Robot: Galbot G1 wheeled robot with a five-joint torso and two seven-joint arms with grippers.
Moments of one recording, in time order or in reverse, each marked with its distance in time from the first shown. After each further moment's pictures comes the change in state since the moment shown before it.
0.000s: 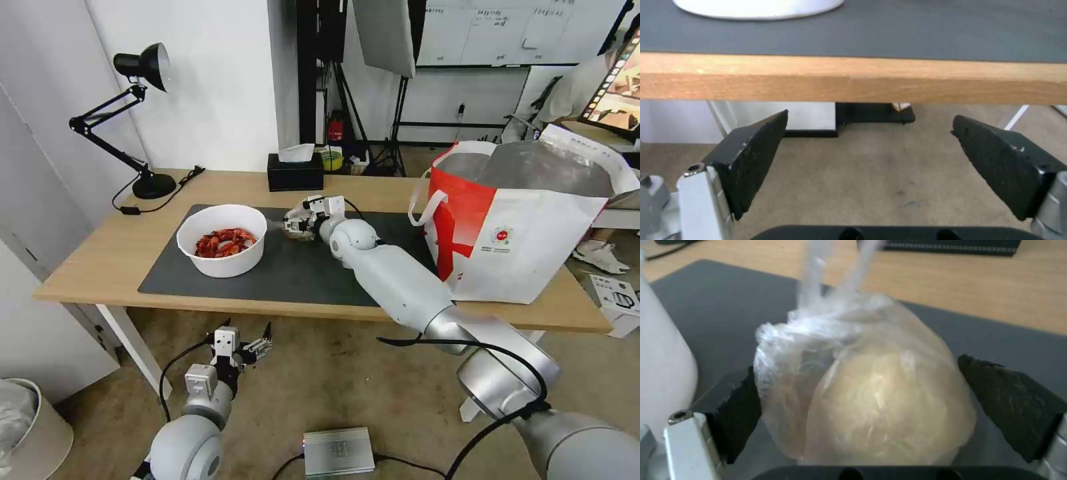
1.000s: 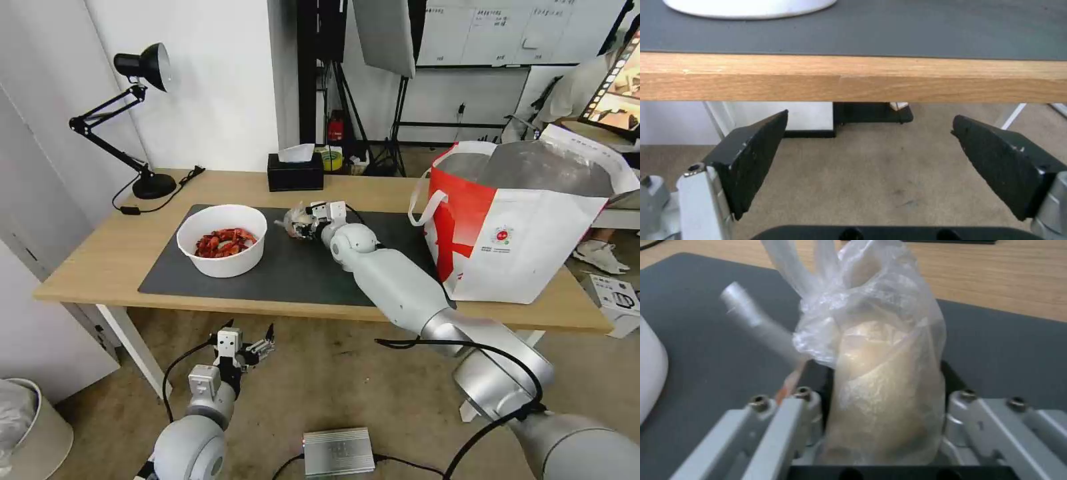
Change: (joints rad) left arm -0.011 0.002 0.014 0.006 0.003 -0.001 0.000; right arm -0.009 -0.012 0.013 -0.005 -0.003 0.001 0.007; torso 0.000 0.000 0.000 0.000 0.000
